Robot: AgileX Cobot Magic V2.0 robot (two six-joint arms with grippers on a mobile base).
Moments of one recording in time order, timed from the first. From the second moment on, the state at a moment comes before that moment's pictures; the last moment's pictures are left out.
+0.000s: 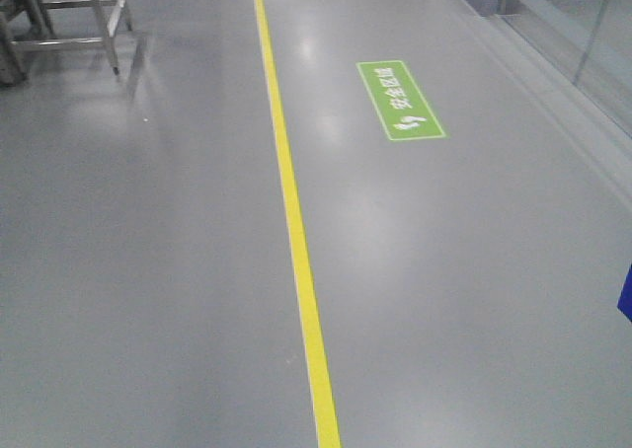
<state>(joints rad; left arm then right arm) -0.03 -0.01 0.03 0.03 0.04 0.03 -0.03 0.16 -0.27 0.19 0.37 -0.20</state>
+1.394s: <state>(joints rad) -0.03 -0.01 0.03 0.03 0.04 0.03 -0.03 0.16 -0.27 0.19 0.37 -0.21</state>
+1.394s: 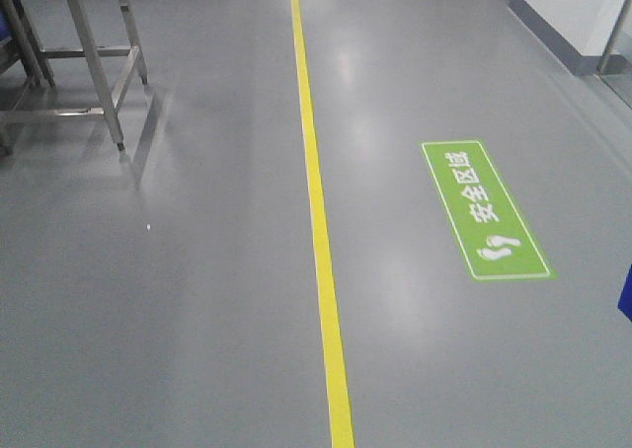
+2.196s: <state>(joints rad) -0.03 -0.01 0.03 0.03 0.04 0.03 -0.03 0.16 -0.27 0.19 0.37 -0.21</state>
